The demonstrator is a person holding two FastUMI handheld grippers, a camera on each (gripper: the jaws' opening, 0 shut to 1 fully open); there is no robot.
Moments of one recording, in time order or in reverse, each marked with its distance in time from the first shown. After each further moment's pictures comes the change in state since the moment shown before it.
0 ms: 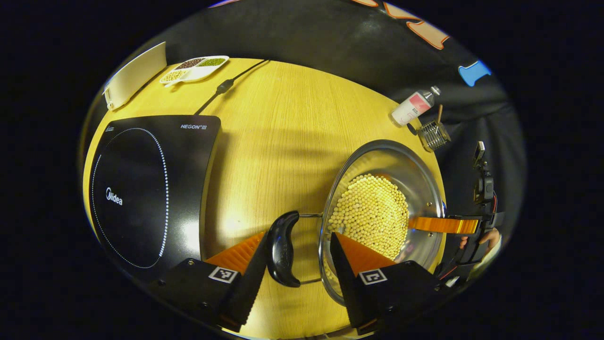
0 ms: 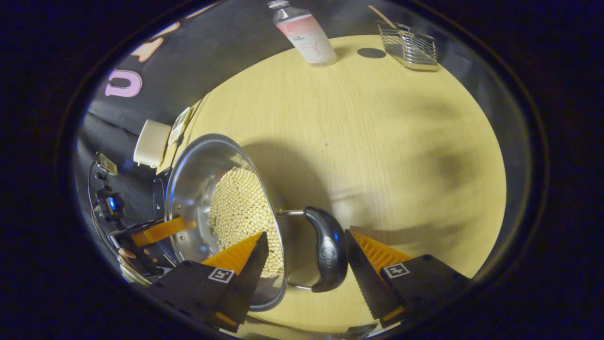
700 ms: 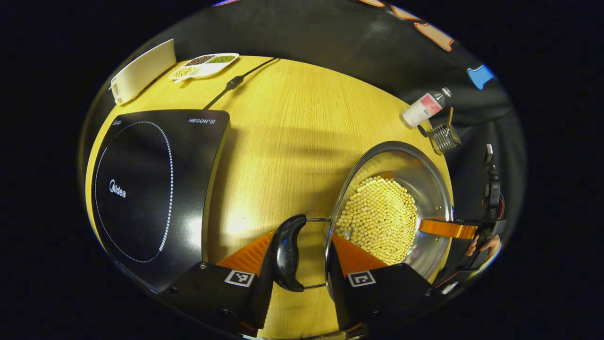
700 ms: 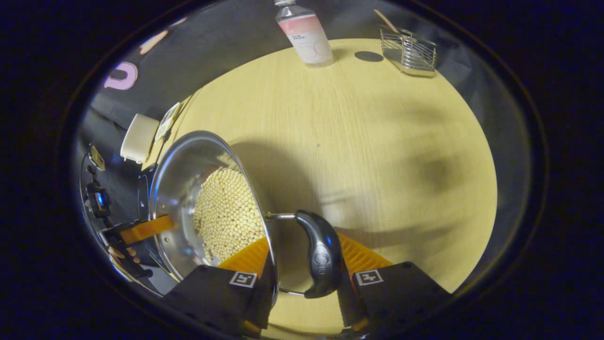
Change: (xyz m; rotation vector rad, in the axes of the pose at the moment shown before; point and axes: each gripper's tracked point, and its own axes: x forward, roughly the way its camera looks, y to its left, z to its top) left arm -0.002 0.008 -0.006 -0.045 -0.001 0.058; right arm 0.002 -0.014 0.004 -0.050 -0.027 -0.109
